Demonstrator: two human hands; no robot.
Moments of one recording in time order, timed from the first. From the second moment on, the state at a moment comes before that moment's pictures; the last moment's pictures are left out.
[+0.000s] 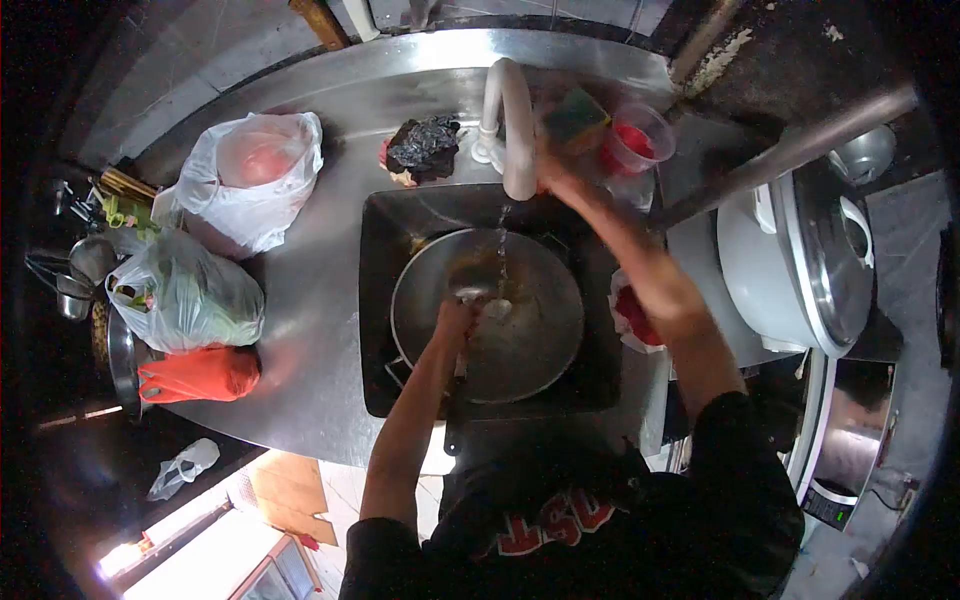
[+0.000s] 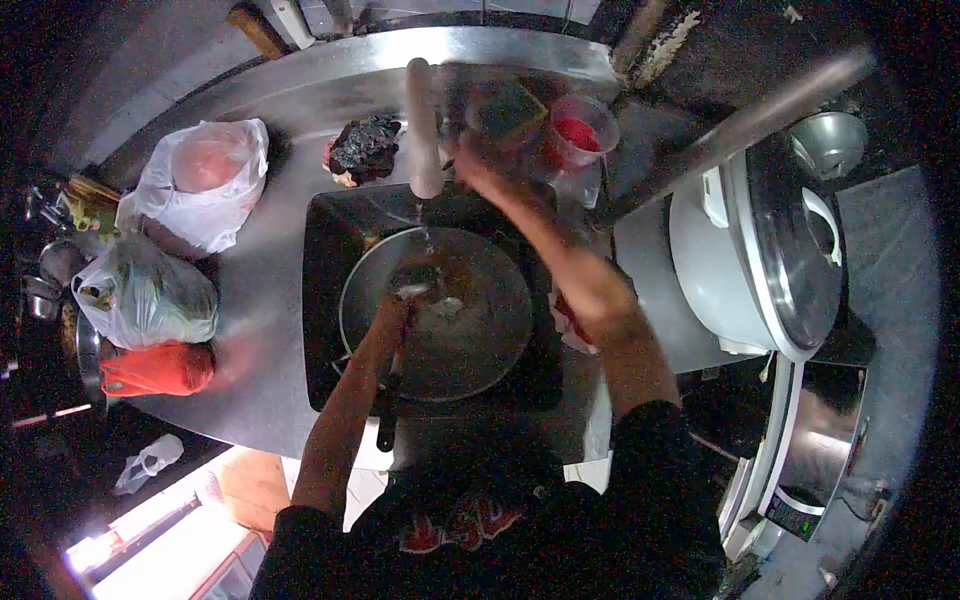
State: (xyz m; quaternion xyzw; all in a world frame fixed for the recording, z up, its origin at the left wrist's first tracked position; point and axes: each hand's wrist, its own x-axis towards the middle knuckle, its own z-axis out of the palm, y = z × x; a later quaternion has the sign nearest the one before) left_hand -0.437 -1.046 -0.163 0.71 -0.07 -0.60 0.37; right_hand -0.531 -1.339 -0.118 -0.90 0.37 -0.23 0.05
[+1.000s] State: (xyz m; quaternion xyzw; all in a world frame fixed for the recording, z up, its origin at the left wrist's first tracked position) left_hand -0.460 -1.005 -0.074 0.59 -0.08 -0.65 0.47; right_hand -0.585 -1.211 -0.098 -0.88 0.24 -0.14 0.39
